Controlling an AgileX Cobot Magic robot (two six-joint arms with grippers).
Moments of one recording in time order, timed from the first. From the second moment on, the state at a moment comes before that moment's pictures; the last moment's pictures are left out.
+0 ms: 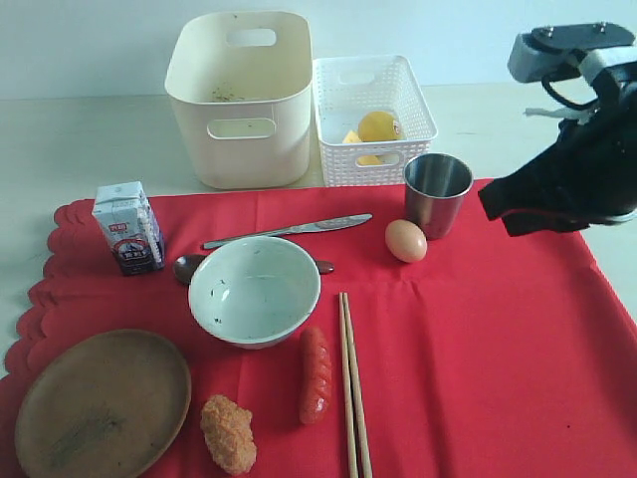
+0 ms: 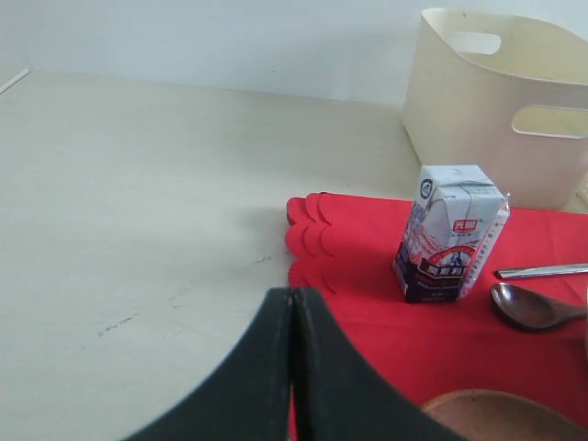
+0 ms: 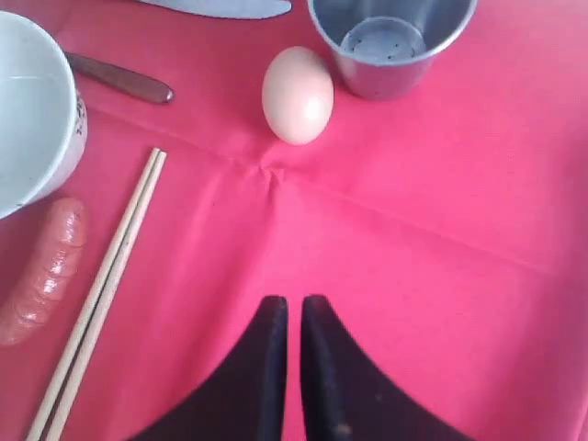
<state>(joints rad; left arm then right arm) -0.03 0.01 0.00 0.04 0.37 -0.13 0.32 1.30 -0.82 0.23 0.76 -0.15</state>
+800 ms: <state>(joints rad) -0.03 0.01 0.00 0.04 0.37 -0.13 0.32 1.42 -0.76 0.24 0.63 -0.16</state>
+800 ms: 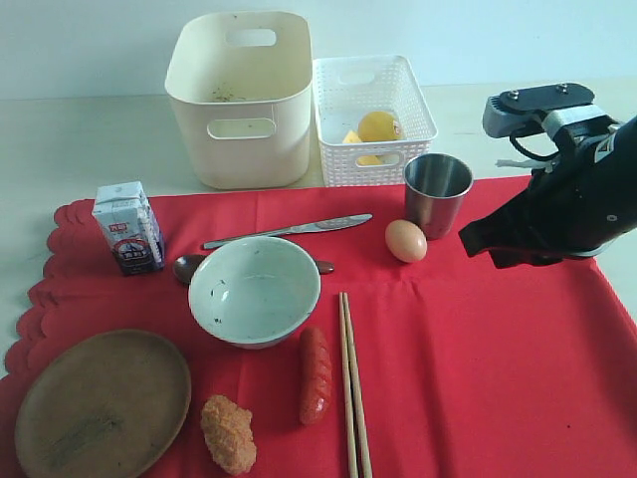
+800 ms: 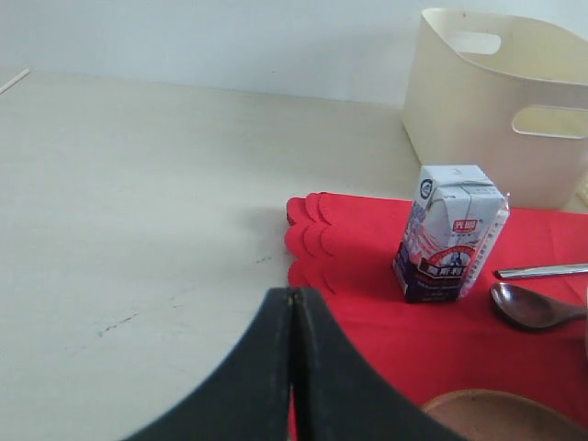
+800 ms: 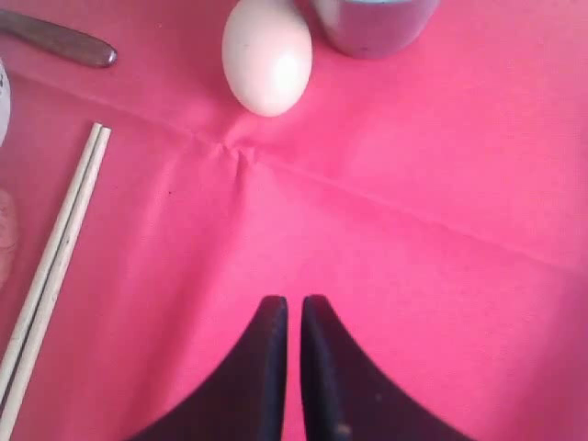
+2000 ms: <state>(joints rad) -0.03 0.01 0.00 0.04 0.37 -0.13 0.32 1.53 -0.76 0.24 0.59 -0.17</state>
